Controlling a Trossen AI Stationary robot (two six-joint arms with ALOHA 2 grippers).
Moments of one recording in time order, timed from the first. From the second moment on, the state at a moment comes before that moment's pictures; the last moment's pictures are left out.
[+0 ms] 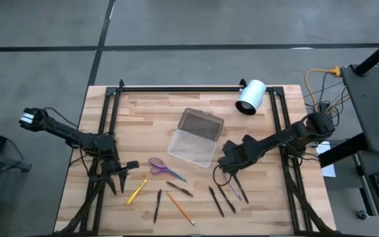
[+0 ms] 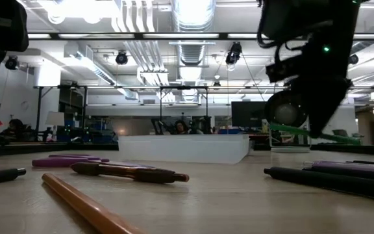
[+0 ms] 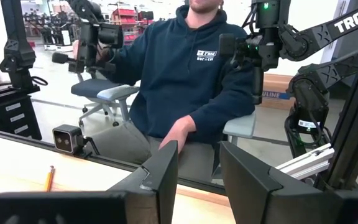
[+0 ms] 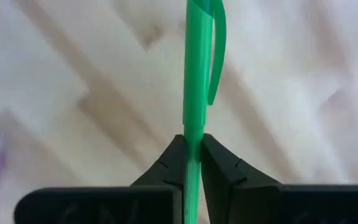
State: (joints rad) left arm -0.30 0.62 0.08 0.49 0.94 0.07; right arm 0.30 1.67 1.03 -0.98 0.34 0.96
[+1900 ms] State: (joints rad) left arm -0.30 0.63 0.08 0.49 0.94 0.07; right arm 0.15 1.90 1.33 -0.48 0.37 0.23
